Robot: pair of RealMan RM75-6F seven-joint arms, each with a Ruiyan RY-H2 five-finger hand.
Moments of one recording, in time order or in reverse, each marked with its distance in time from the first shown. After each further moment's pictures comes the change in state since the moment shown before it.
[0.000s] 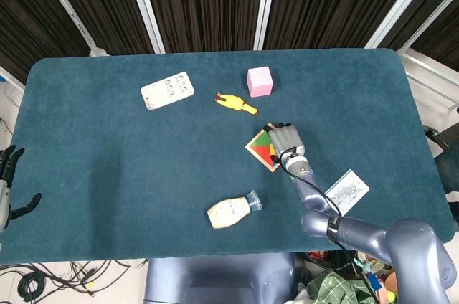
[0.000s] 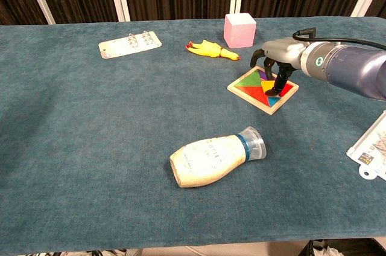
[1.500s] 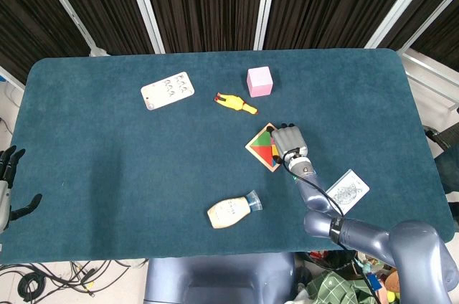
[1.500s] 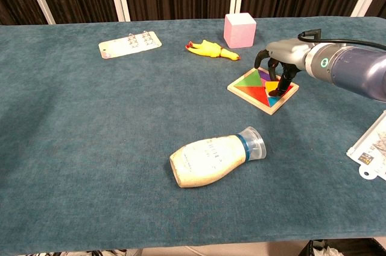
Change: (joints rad) left arm 0.002 -0.001 0.002 -0.004 0.003 0.005 0.010; right arm -0.018 0.002 0.004 0.002 -0.019 -0.002 0.016
